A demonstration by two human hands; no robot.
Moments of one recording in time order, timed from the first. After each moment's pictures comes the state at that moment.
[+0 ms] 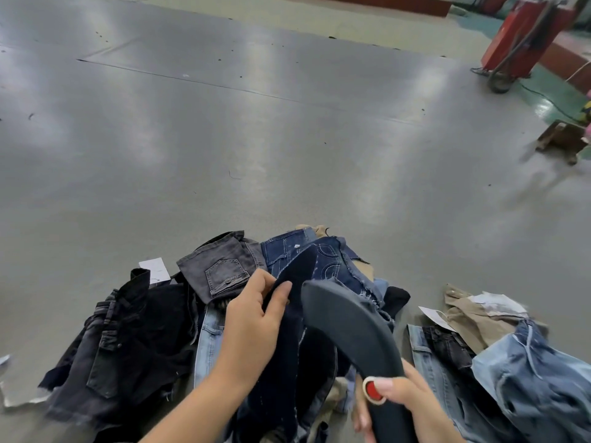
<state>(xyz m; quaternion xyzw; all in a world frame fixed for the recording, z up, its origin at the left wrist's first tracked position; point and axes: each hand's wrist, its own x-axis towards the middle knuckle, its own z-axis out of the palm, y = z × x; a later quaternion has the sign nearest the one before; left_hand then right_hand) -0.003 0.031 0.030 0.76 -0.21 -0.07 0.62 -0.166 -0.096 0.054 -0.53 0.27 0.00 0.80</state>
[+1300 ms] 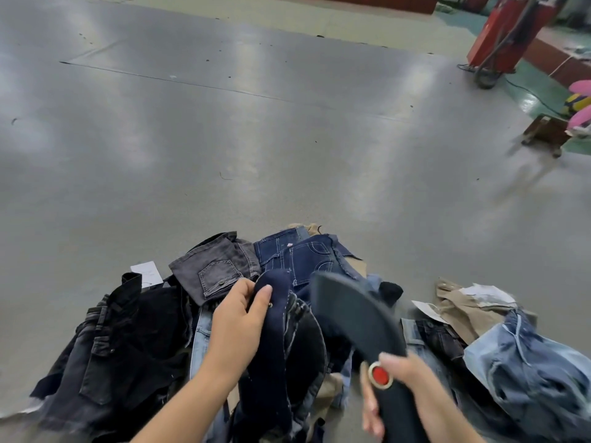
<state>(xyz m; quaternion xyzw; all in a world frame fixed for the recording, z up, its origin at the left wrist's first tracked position) 0.004 0.035 0.018 0.76 -0.13 -0.14 0.62 -0.170 -0.111 0.056 -0.49 0.23 0.03 0.84</state>
